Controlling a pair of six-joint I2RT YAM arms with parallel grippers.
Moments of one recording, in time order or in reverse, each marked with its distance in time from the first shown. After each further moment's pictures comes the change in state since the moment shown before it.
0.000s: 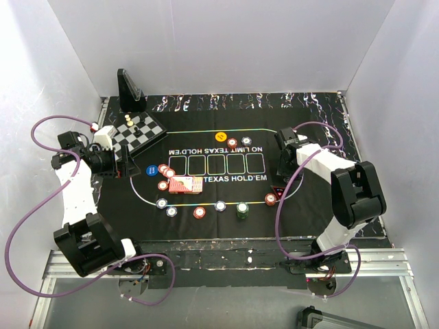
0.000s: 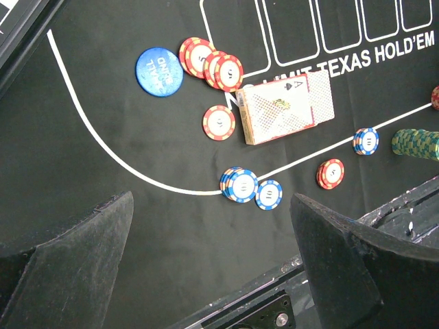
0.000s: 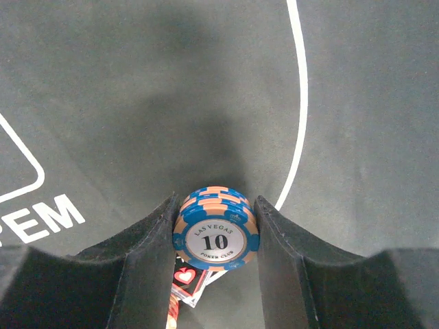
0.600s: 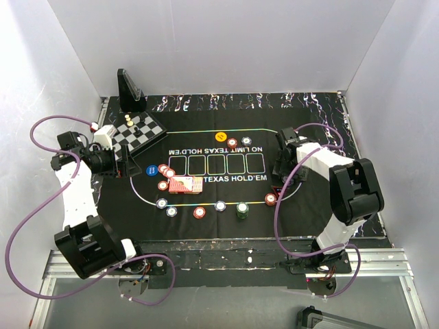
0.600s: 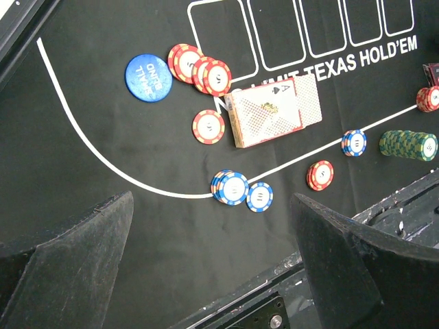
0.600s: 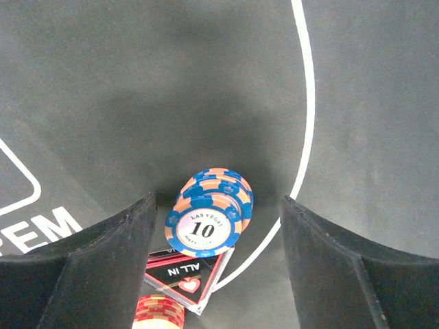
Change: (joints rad) left arm 0.000 -0.010 0.000 -0.005 0.031 -0.006; right arm -0.025 0.037 -0.003 0.019 -0.028 0.030
